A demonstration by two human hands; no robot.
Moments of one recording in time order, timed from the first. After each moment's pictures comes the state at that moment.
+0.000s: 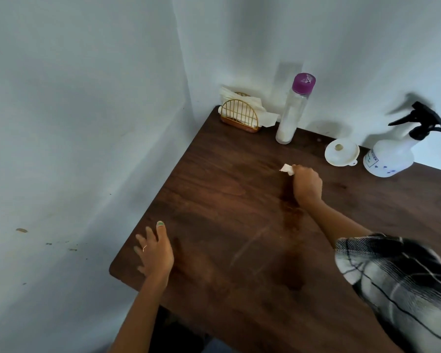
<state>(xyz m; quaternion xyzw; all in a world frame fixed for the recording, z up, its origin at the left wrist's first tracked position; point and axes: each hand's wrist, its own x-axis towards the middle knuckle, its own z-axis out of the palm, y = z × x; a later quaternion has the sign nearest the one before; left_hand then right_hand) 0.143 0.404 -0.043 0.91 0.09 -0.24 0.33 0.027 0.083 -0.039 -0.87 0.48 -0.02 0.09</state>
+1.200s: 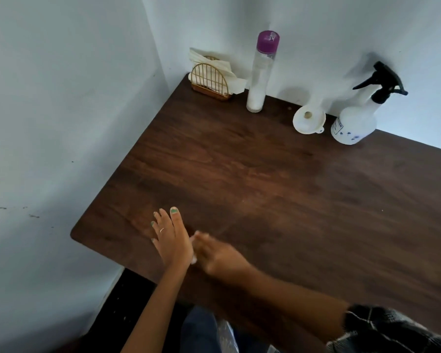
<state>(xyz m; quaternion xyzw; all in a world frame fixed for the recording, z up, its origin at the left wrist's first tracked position) 0.019 0.359 -0.054 0.90 0.01 -0.23 0.37 -0.077 0.290 -0.071 -0.98 0.03 0.07 0.21</state>
